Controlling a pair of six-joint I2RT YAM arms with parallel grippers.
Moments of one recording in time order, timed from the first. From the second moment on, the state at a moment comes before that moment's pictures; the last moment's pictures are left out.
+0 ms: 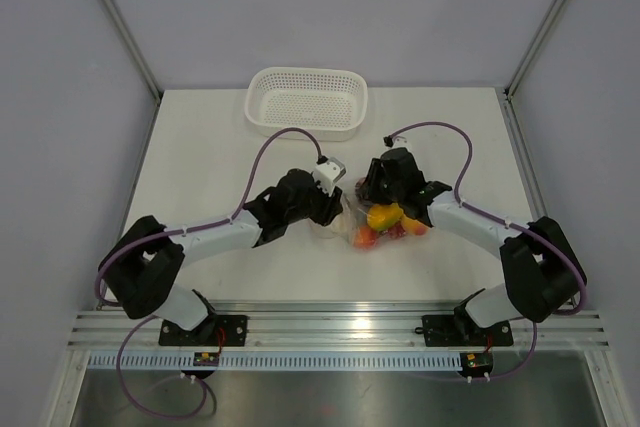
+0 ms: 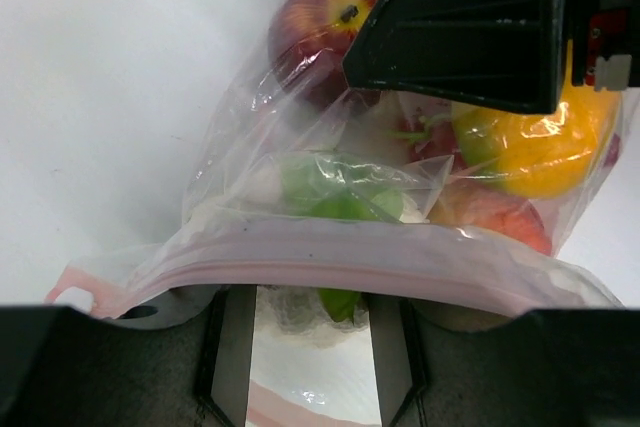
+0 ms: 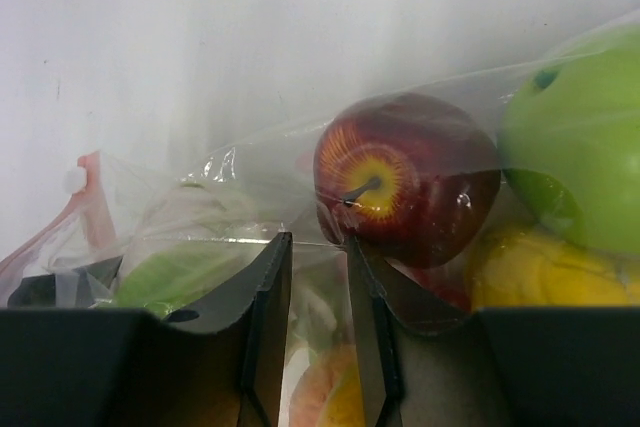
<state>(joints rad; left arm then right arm) -0.80 1.50 0.79 0.20 0.05 -0.10 0.57 1.46 0.84 -0.06 0.07 0.62</state>
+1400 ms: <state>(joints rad) -0.62 0.97 0.43 0.26 -0.13 -0.39 0.49 1.49 0.83 -0.01 0.19 0.72</state>
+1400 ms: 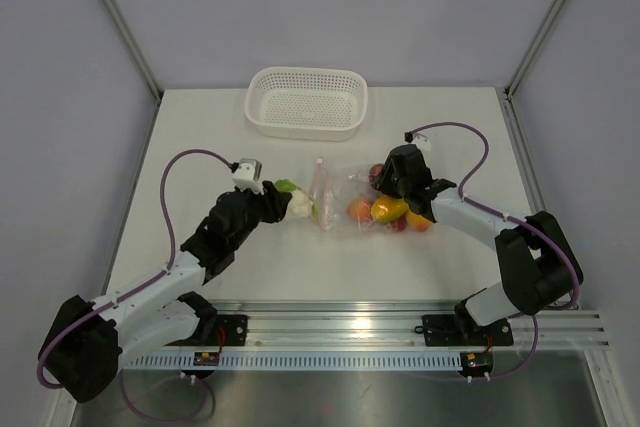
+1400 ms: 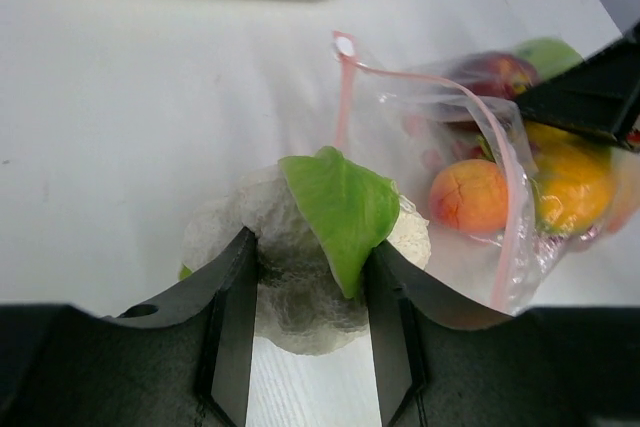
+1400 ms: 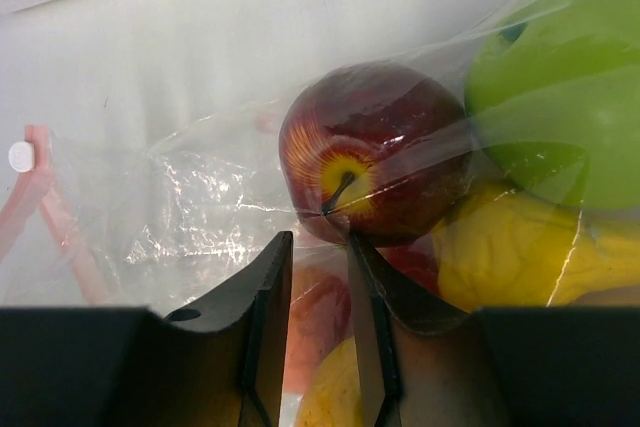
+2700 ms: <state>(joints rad) -0.44 1.69 1.26 0.26 -0.44 -0.31 0.48 1.38 0.70 0.06 0.16 0.77</state>
